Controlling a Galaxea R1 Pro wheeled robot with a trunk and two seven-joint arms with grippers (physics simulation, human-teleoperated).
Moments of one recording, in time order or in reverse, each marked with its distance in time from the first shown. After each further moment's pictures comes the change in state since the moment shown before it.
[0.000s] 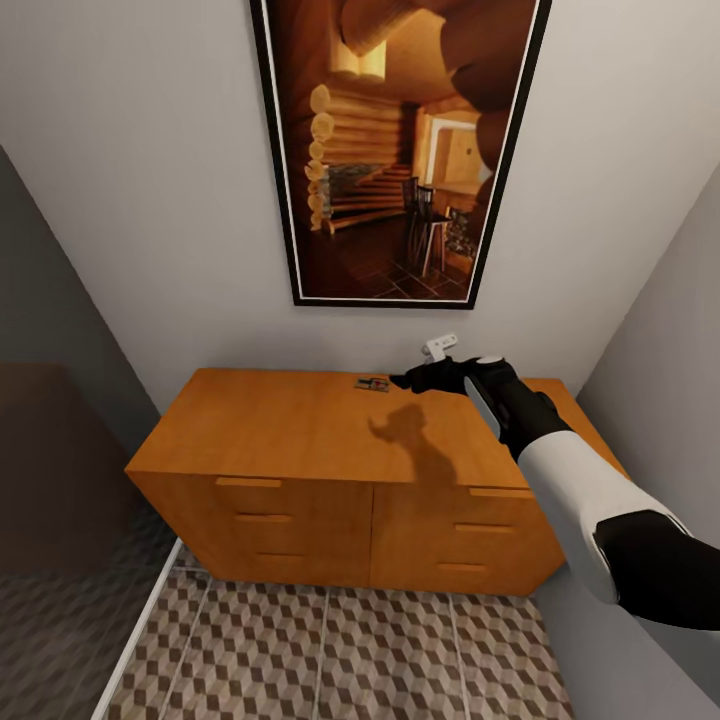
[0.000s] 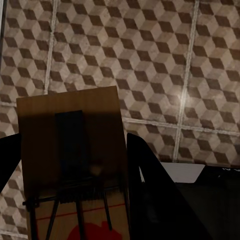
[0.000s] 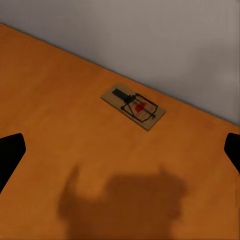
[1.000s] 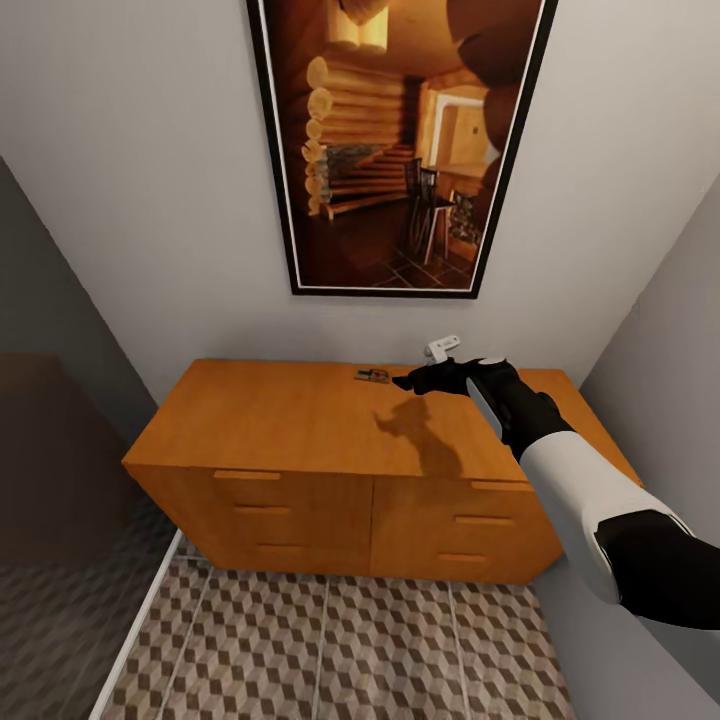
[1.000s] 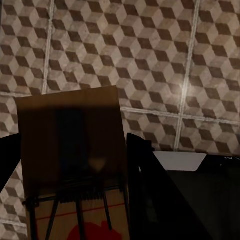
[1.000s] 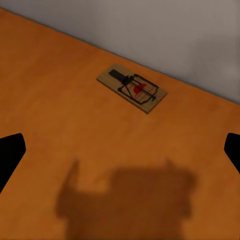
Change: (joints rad) left arm 0.002 0.000 0.000 0.000 0.000 0.000 0.000; right arm 0.000 -0.007 -0.001 0.008 0.003 -0.001 0.004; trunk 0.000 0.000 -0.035
